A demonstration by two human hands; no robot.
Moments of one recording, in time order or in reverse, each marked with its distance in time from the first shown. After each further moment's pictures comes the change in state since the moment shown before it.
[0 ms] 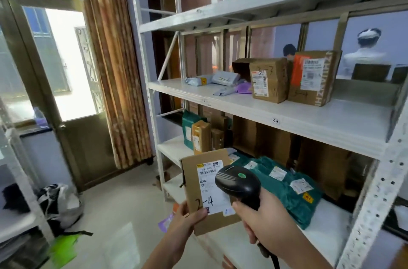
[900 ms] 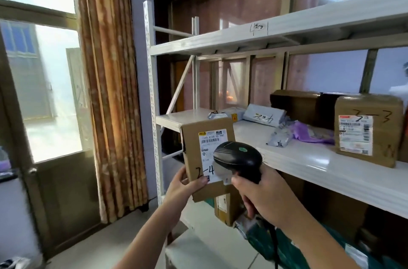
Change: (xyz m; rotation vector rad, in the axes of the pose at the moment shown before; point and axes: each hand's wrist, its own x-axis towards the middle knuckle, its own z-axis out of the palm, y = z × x) left_hand 0.351 0.241 -0.216 0.111 -0.002 0.276; right_hand 0.383 -0.161 0.118 -0.005 0.128 -0.247
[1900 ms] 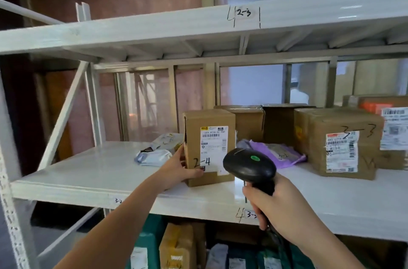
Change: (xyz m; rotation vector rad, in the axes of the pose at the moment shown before) left_hand 0.413 0.041 0.087 0.430 -0.727 0.250; right_hand 0.212 0.045 0.002 -0.172 0.553 0.363
